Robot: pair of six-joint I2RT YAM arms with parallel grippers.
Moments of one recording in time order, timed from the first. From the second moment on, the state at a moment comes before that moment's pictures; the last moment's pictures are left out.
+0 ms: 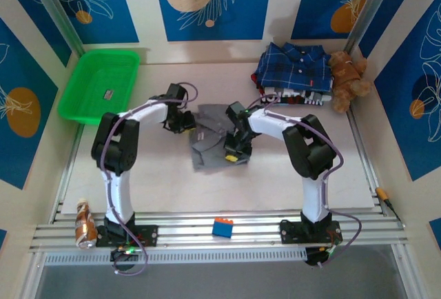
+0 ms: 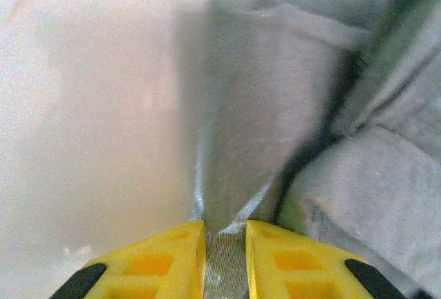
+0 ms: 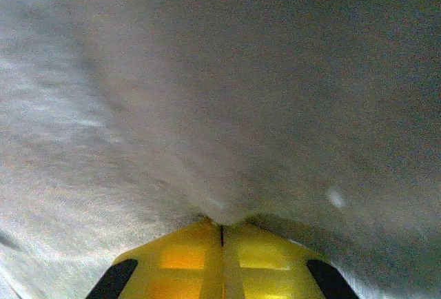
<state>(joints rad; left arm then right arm) -0.35 2.06 1.46 -0.58 0.24 -0.57 0.61 1.99 1.33 -0.83 -0.42 0.88</state>
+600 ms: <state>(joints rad) -0.31 2.40 1.97 -0.48 0.77 -0.44 0.83 2.14 1.61 -0.48 -0.48 1.42</state>
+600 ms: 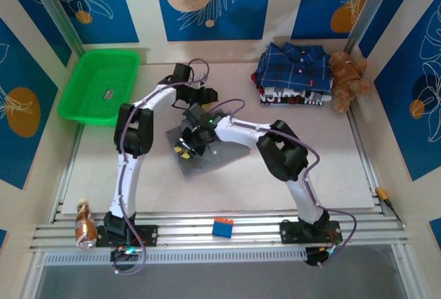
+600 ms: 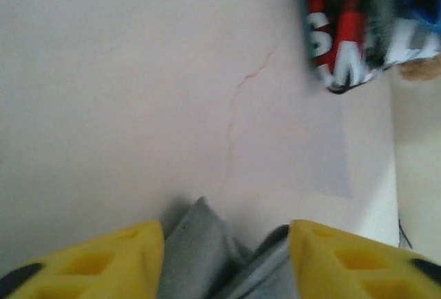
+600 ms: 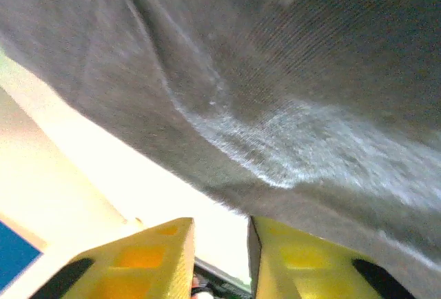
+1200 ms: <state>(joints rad) -0.14 1.57 1.42 -0.60 0.60 -0.47 0.45 1.90 1.78 -1.02 -0.34 0.47</state>
